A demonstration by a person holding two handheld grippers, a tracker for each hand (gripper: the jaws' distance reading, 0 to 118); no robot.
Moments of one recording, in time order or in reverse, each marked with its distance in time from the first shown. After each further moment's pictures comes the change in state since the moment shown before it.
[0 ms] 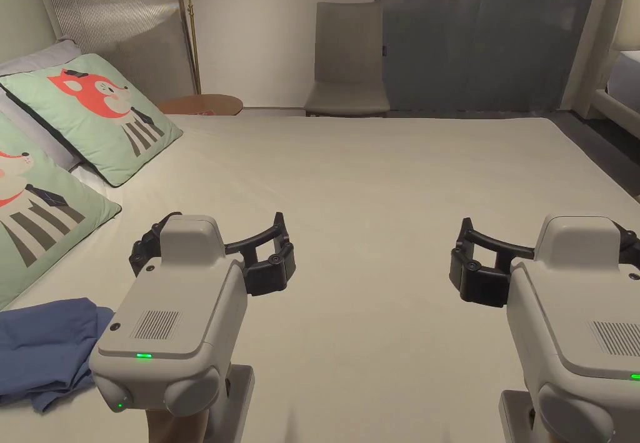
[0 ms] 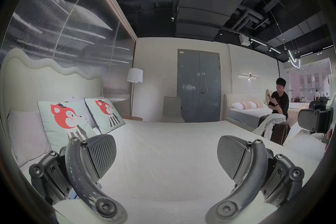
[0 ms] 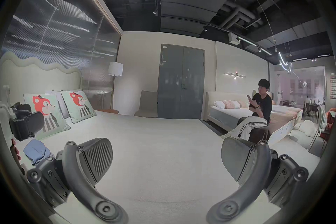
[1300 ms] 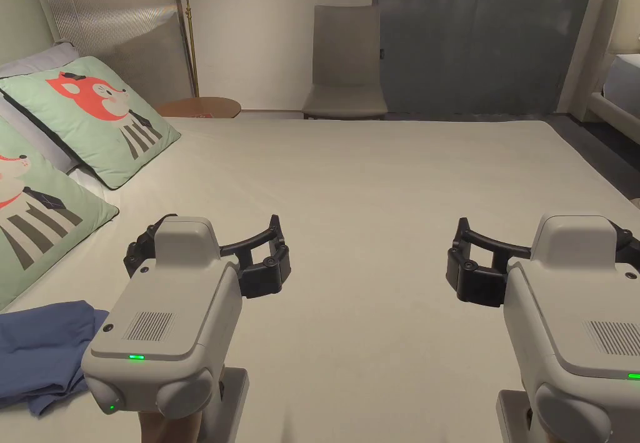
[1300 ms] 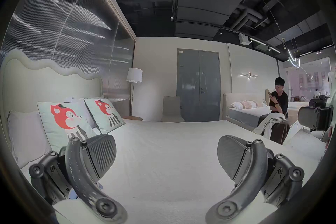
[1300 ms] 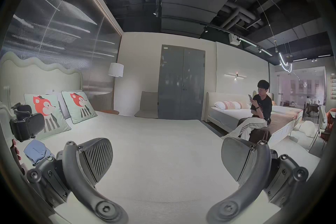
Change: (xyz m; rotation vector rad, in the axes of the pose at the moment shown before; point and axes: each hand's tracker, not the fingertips) left arm -0.002 0.003 0.002 -0.005 -0.005 -0.007; right arm 0.002 0.006 0.003 0.006 0.004 0.001
